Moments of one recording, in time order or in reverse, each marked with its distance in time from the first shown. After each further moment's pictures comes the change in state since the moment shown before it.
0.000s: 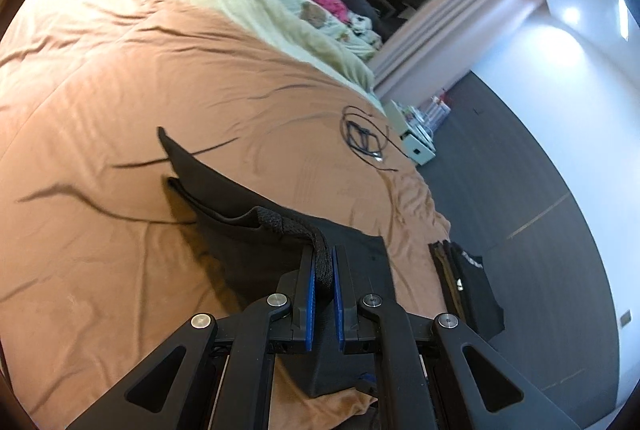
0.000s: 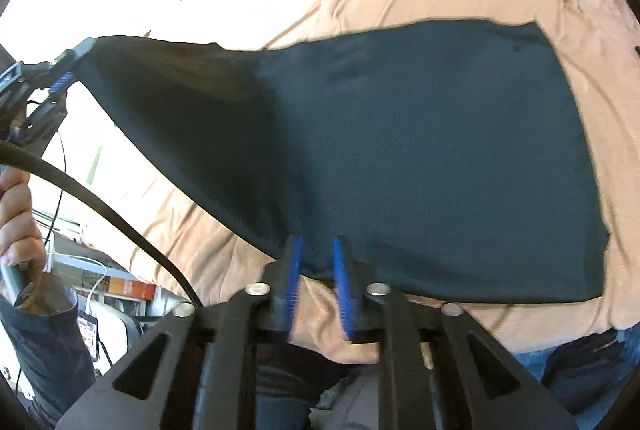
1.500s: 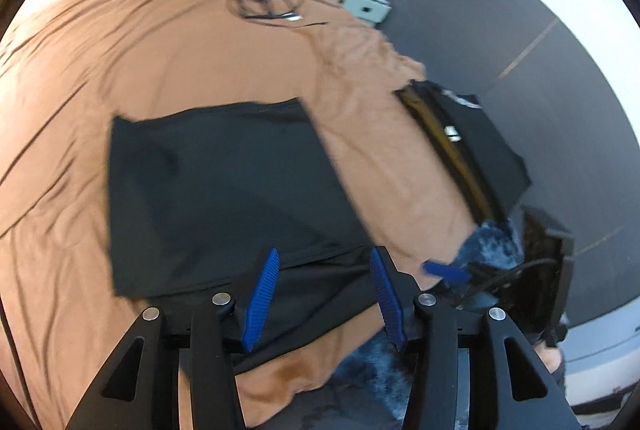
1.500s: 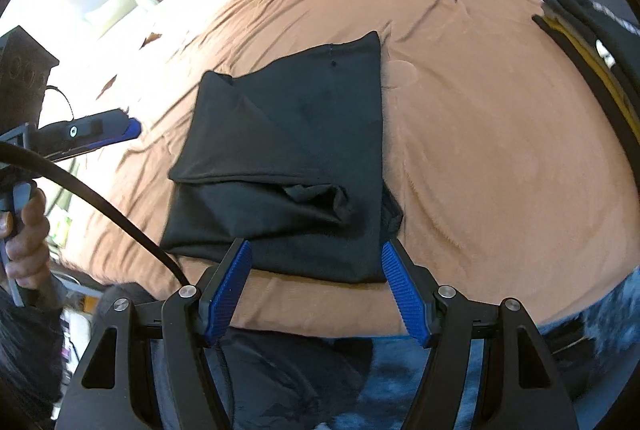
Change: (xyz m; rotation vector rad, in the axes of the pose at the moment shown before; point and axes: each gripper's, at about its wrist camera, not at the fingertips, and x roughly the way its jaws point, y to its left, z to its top) left arm 0.153 -0.135 -0.102 0.358 0.407 0.044; right arm -0.089 -0.119 -0.060 0.050 -0.113 -0.102
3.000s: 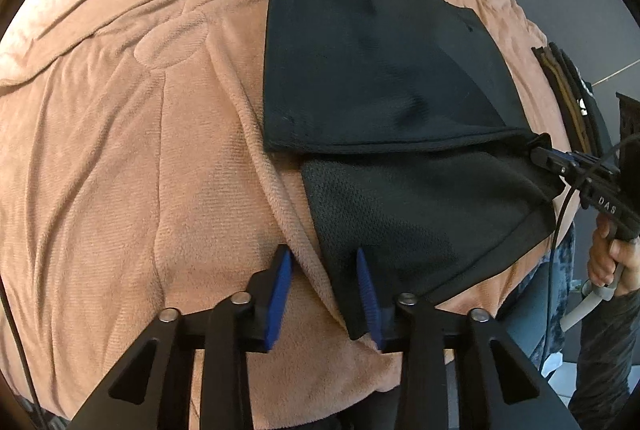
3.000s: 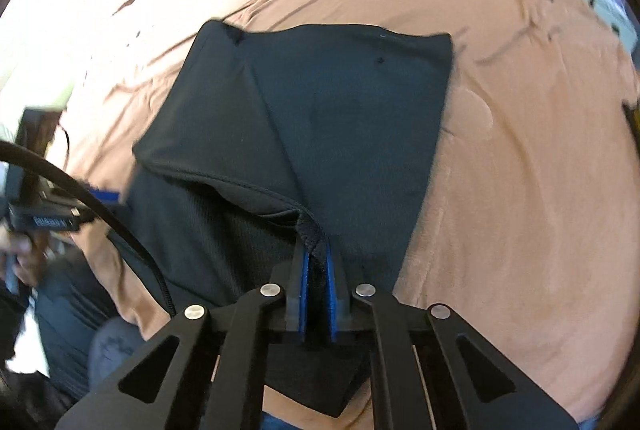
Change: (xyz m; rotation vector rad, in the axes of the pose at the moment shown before) left arm 0.053 0.116 -0.081 -0.224 0.210 0.213; right arm 0.087 0.001 0.065 -0.252 0.143 0.029
